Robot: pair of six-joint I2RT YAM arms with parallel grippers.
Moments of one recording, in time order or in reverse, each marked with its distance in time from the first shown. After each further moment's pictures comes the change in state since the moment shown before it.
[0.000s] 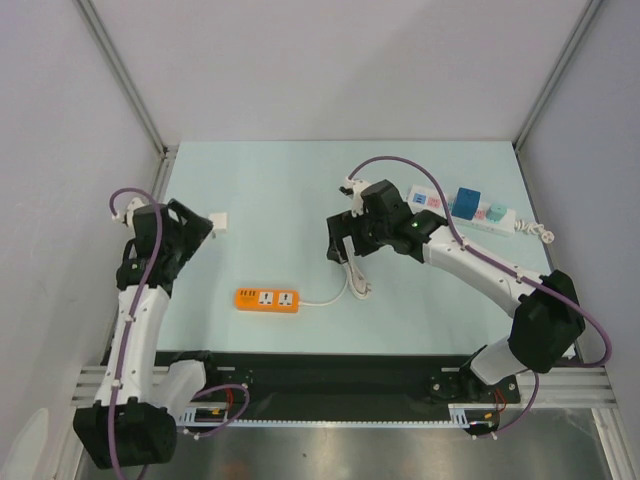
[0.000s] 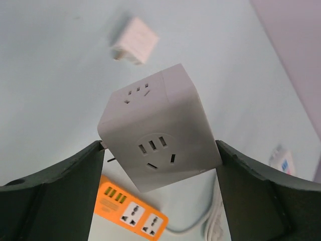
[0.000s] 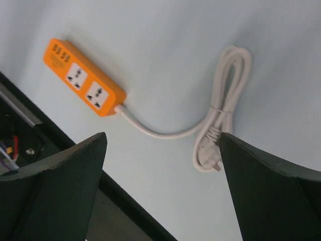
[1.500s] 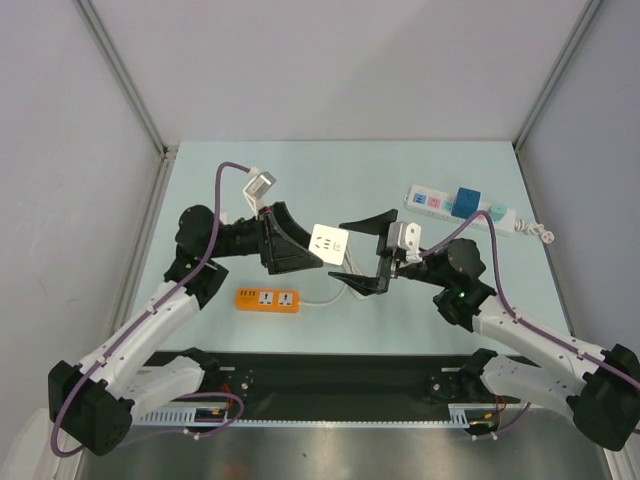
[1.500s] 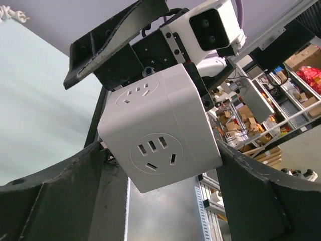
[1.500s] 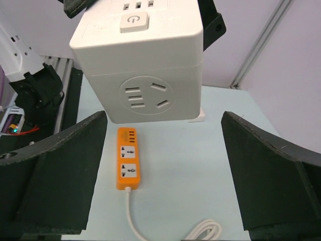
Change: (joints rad) left arm -0.600 0.048 -0.072 1.031 1.147 -0.188; right arm 0.047 -0.519 -0.601 1.198 -0.483 -0.346
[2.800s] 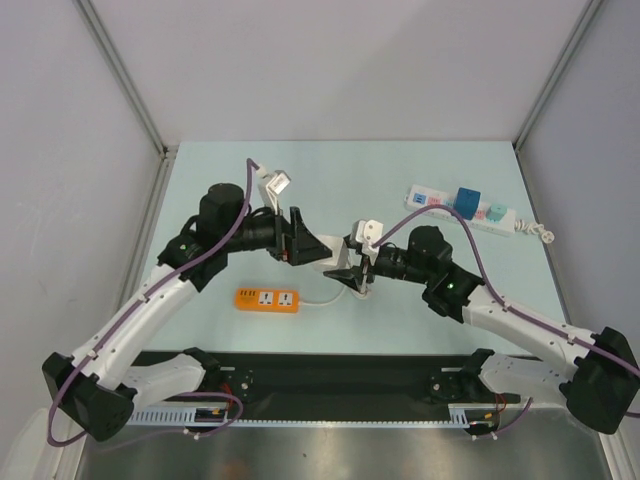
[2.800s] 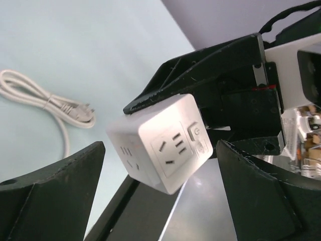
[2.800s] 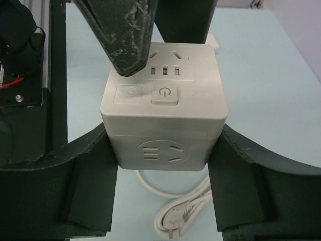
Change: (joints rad) left arm -0.060 0.079 0.266 -0.784 -0.378 0.478; right arm 0.053 0.083 0.093 -0.372 0.121 -0.158
